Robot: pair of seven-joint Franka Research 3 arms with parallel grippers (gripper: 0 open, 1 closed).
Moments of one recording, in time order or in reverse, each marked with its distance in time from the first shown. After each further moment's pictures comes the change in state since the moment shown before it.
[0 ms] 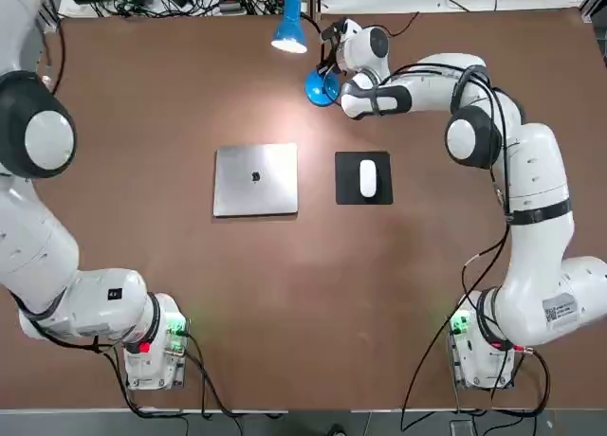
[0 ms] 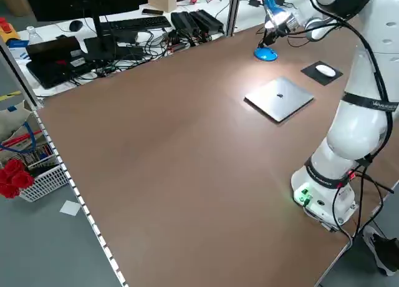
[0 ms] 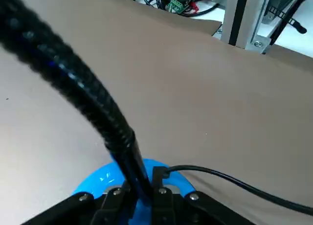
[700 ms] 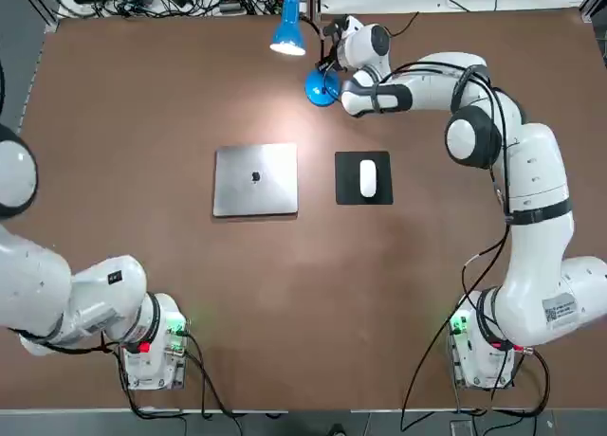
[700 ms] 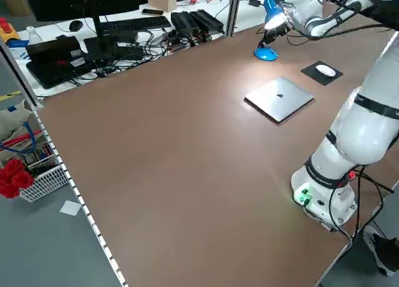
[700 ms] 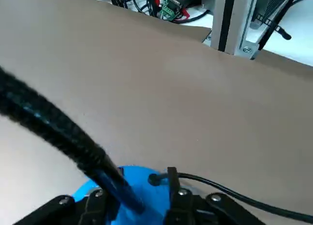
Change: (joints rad) left arm 0.286 -0.330 0.020 -0.389 -0.001 0.109 0.213; right arm -0.001 0.000 -0.007 0.020 0.000 -0.002 0.024
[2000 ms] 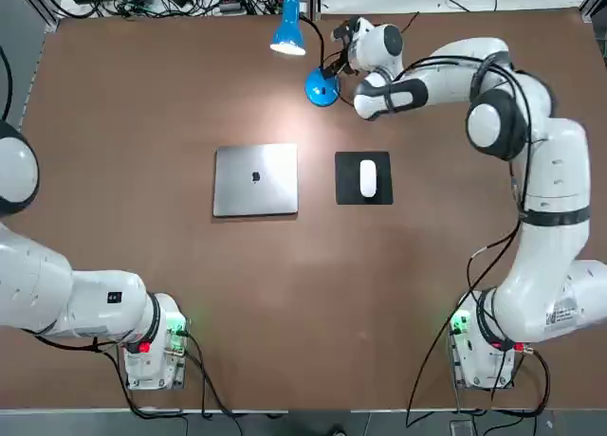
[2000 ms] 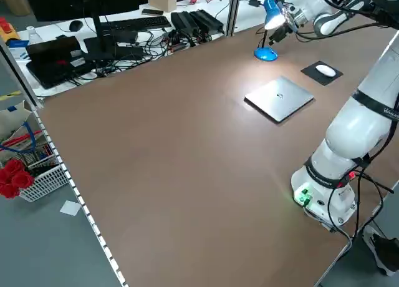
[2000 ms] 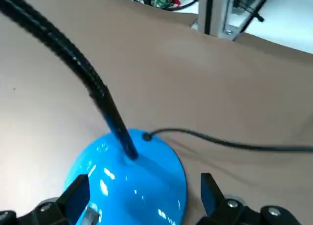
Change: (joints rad) left arm -0.360 0.065 0.361 0.058 0.115 0.022 -0.191; right arm -0.092 -0.240 -0.001 -0.360 0.000 0.065 0.050
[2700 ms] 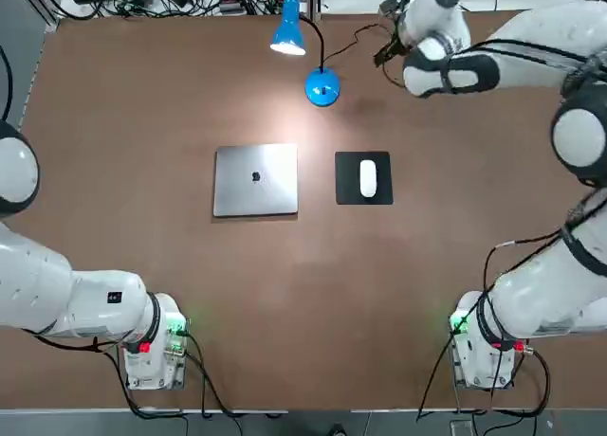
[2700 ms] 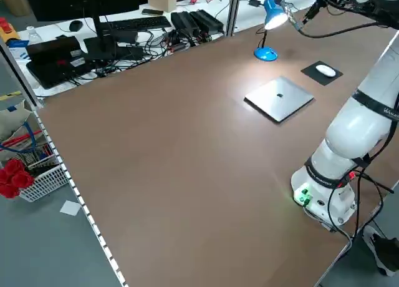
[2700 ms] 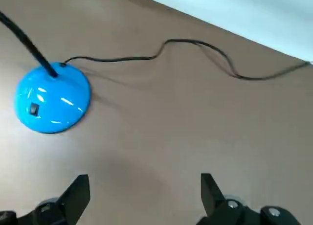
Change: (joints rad) left arm -0.001 0.000 0.000 0.002 0.000 -0.035 -0.078; right arm -0.152 -0.605 -0.031 -0.418 0.081 -0.412 0.072
